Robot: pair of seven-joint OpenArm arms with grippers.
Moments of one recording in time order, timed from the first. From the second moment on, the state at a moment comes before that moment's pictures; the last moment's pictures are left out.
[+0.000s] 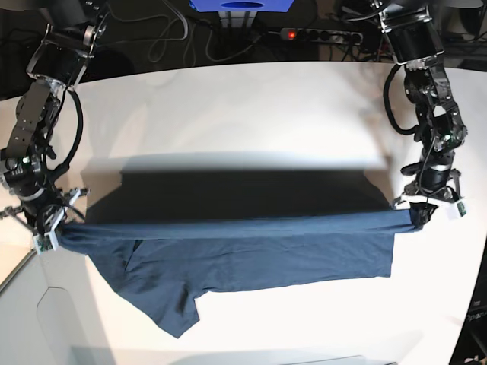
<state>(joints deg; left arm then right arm) 2.3 -17.9 -23.7 90.3 -32.4 -5.5 29.9 6.2 15.4 23.1 98.6 1.1 33.4 -53.7</state>
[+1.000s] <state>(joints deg) 12.3 -14.7 -29.1 97.0 -32.8 -5.7 29.7 -3.2 10.6 30.3 115.2 3.0 33.6 -49.9</state>
